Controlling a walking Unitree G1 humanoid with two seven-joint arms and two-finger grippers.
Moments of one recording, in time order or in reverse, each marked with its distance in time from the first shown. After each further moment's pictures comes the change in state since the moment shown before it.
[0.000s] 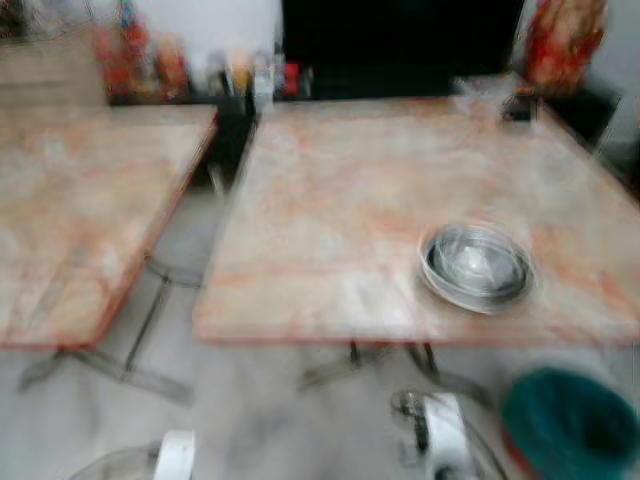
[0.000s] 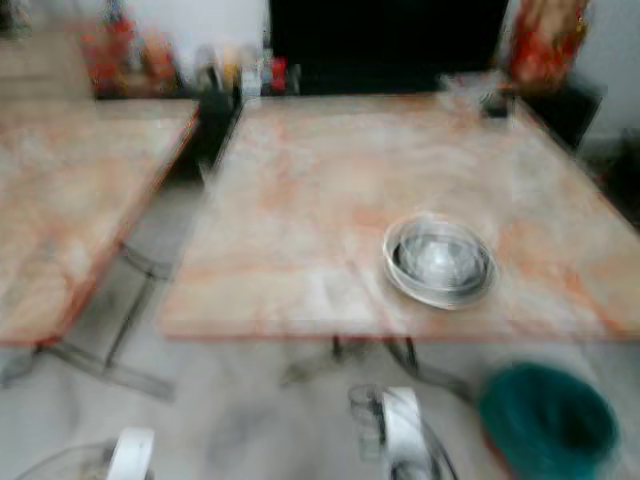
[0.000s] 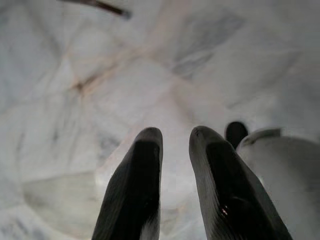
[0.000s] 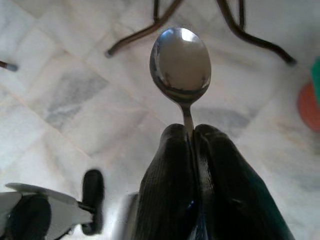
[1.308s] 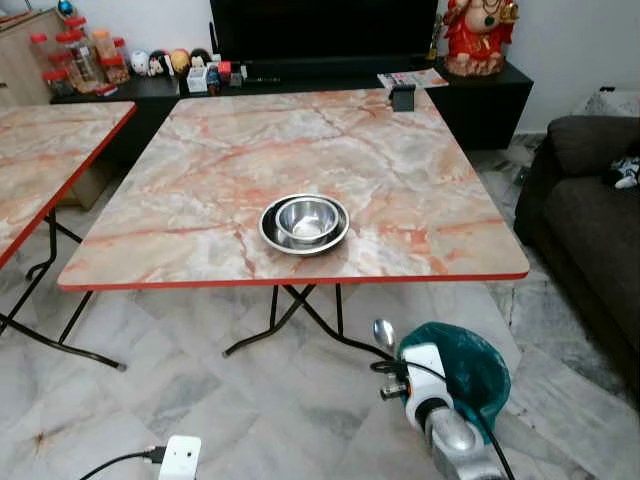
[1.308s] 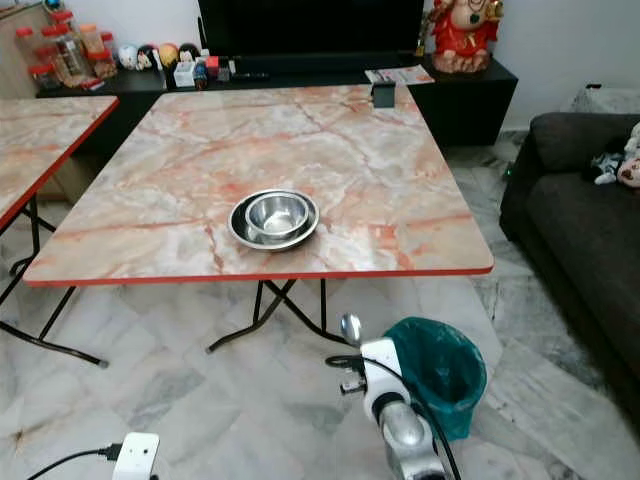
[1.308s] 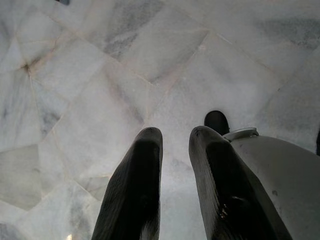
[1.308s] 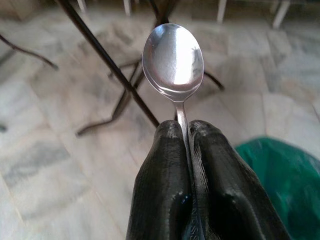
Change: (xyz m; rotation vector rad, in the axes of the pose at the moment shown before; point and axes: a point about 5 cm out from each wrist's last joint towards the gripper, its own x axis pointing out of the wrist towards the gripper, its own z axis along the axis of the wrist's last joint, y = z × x) left arm 0.000 -0.004 0.004 -0.013 -0.026 -0.007; right arm -0.004 0.023 0.096 -0.165 -0.500 0.126
